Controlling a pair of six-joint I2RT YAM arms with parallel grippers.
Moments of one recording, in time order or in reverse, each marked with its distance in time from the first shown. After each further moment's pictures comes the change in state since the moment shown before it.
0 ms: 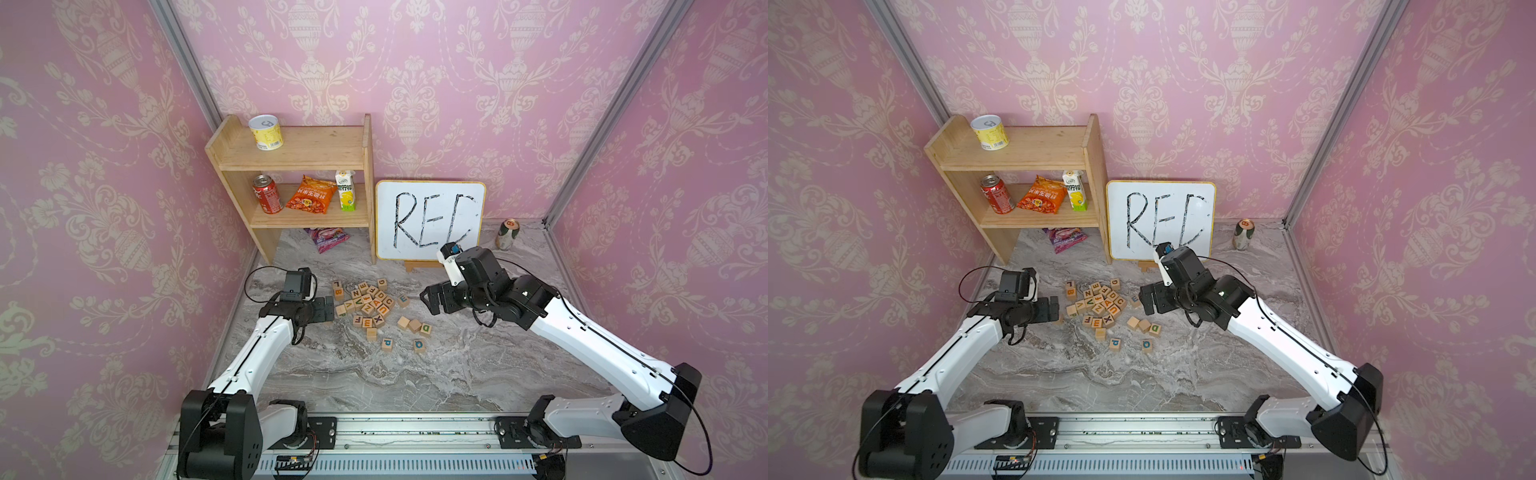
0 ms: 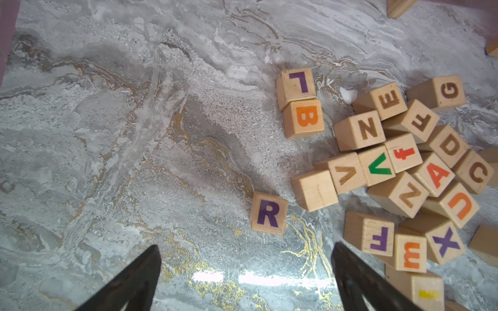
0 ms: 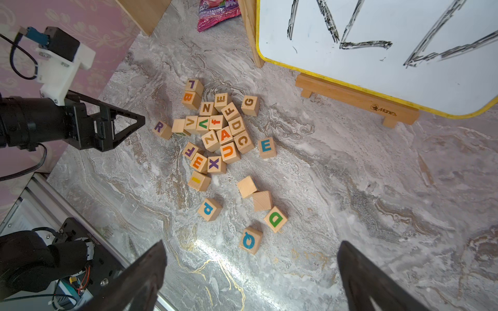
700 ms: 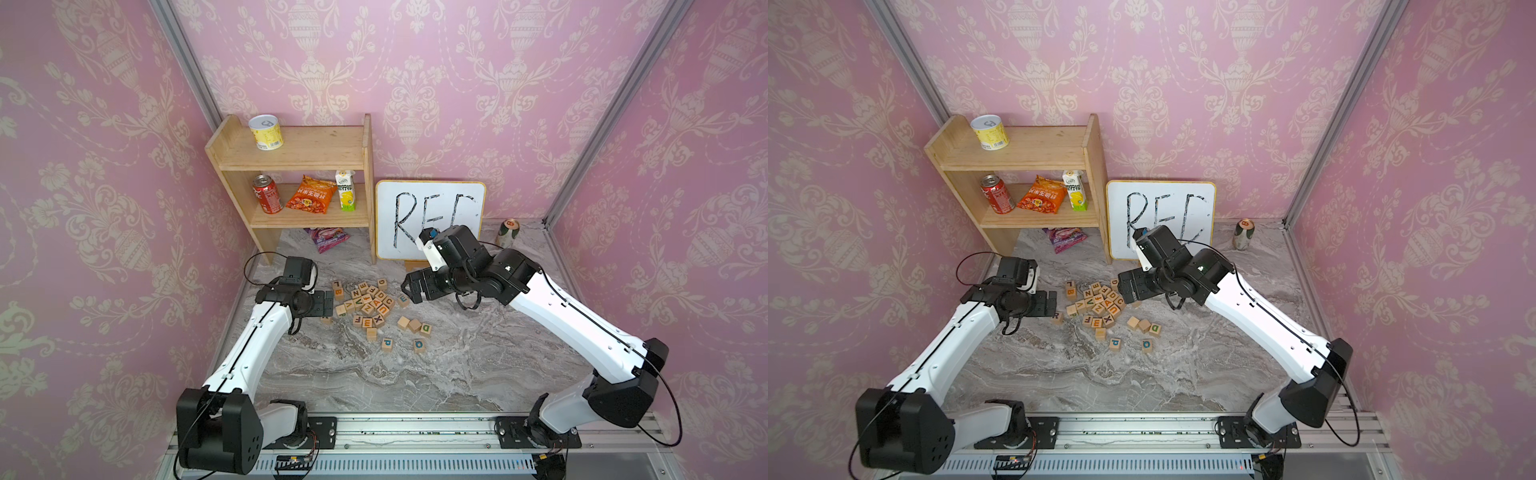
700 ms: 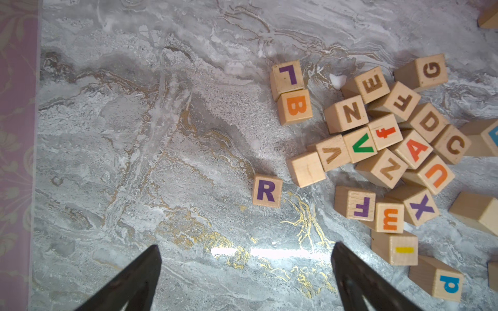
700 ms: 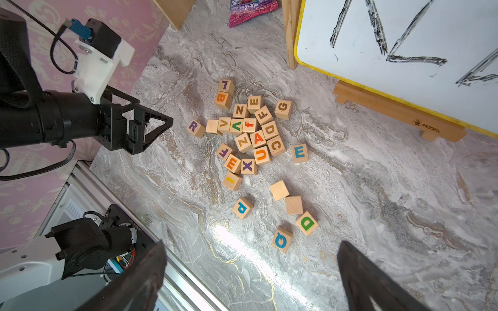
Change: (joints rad) left arm -0.028 0.047 0.193 -0.231 -0.013 0.056; right arm 0.047 0.210 0.361 -0.213 -0.057 0.024
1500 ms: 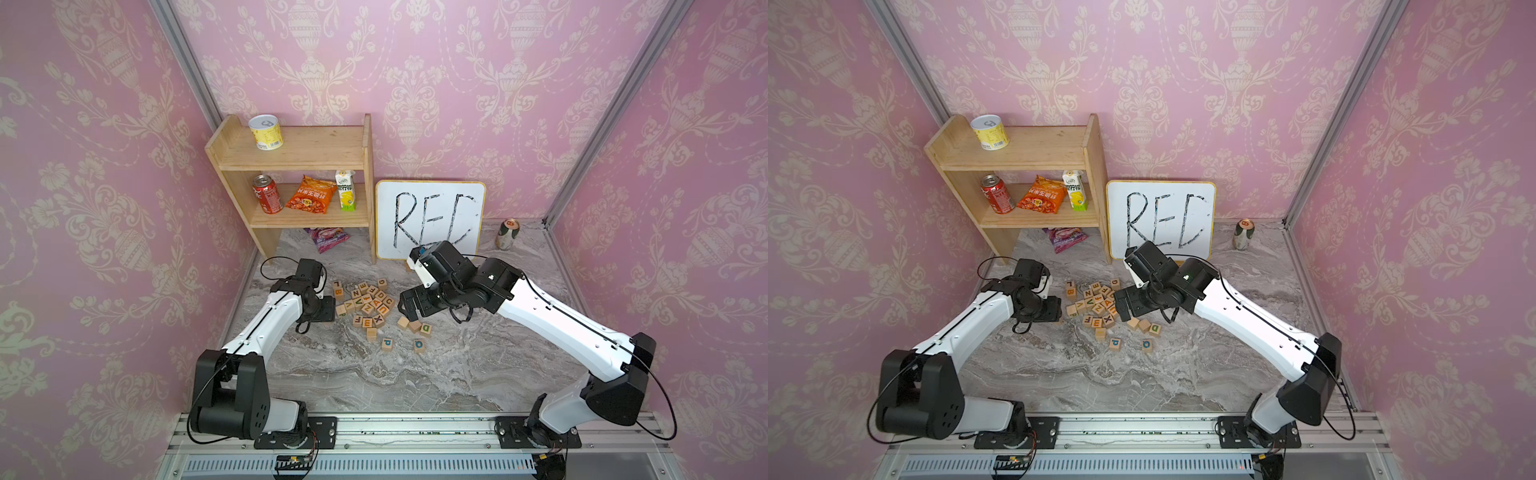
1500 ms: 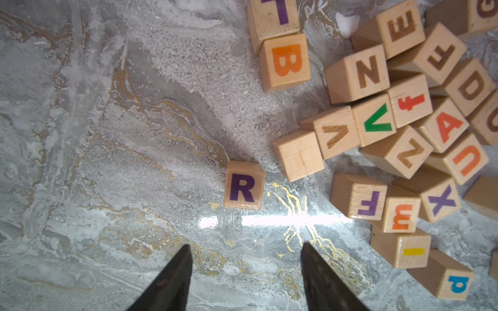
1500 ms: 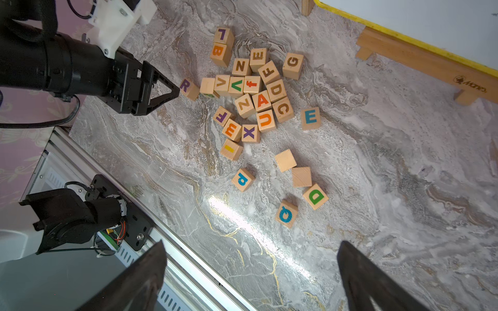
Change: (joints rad) left arm -0.011 0.155 -0.025 0.031 0.076 -0.034; right arm 0.062 0.005 -0.089 -0.023 0.000 0.023
